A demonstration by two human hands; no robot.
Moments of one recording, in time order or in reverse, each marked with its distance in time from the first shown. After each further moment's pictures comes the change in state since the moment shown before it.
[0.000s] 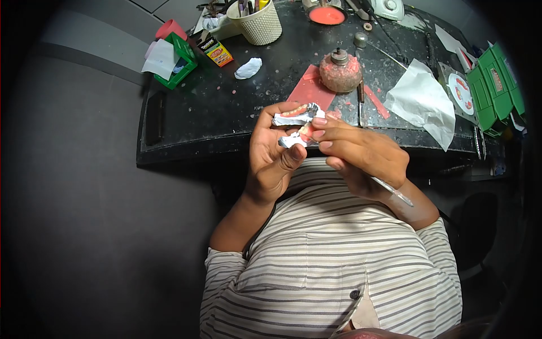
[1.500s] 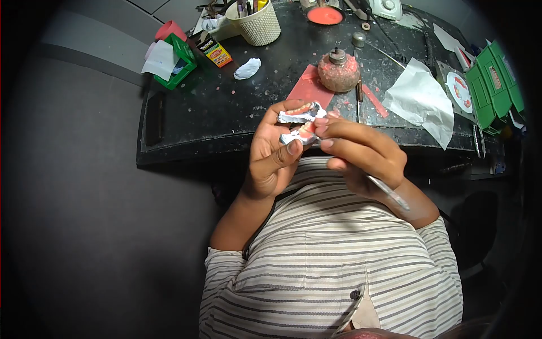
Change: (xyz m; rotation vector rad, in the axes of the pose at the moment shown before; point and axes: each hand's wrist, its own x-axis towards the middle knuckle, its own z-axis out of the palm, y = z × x) left_hand 0.005 0.000 0.000 -0.298 -0.087 -0.082; right_hand -0.007 -0.002 -0.001 0.000 0.018 0.016
